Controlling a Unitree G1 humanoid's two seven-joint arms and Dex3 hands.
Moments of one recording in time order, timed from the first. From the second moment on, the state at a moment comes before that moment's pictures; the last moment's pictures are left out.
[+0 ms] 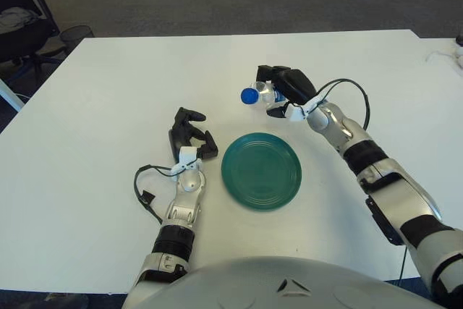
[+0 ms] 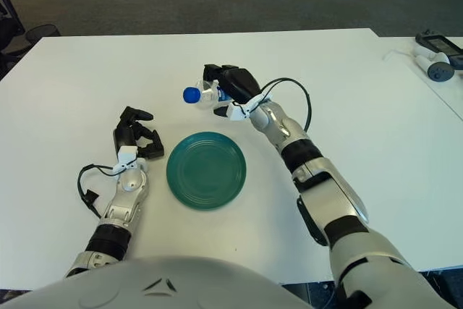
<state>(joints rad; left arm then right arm) -0.05 -0.11 -0.04 0.36 0.20 -0.26 0.53 -0.64 -0.34 0.45 0.60 -0.61 -0.52 -0.13</state>
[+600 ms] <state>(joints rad) -0.06 -0.11 -0.04 0.36 0.19 -0.25 0.52 -0.57 -0.40 0.42 0.37 -0.63 -0.45 0.01</state>
